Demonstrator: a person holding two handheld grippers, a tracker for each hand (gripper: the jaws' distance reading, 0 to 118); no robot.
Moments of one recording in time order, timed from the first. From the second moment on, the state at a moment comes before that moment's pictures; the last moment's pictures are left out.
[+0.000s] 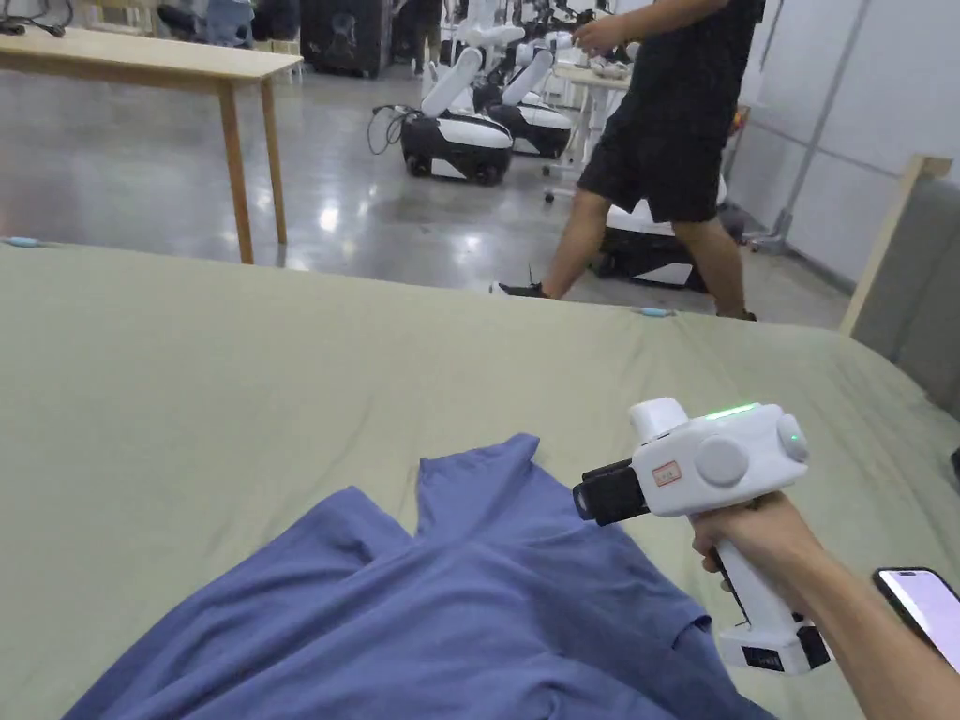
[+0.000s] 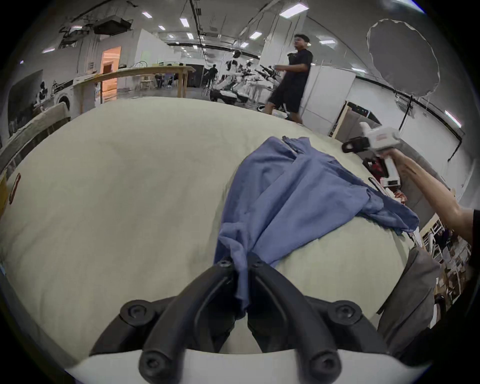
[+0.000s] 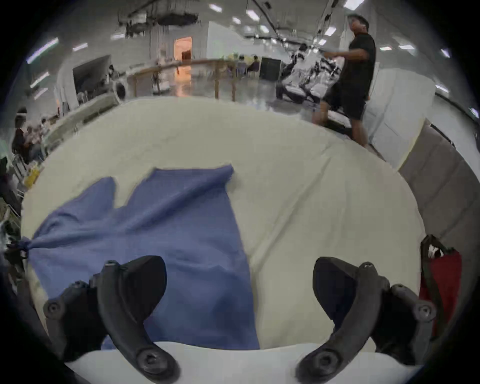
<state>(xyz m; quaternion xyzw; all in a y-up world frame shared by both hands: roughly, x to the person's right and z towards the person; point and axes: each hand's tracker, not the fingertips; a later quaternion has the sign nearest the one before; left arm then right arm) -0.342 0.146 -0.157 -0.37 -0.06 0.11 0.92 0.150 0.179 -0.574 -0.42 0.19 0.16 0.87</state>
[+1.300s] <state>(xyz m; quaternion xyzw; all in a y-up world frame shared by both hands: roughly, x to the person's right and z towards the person) -0.306 0.557 -0.340 -0.10 -0.09 0.10 0.99 0.225 0.590 -0.417 0.02 0.11 0.09 0.99</state>
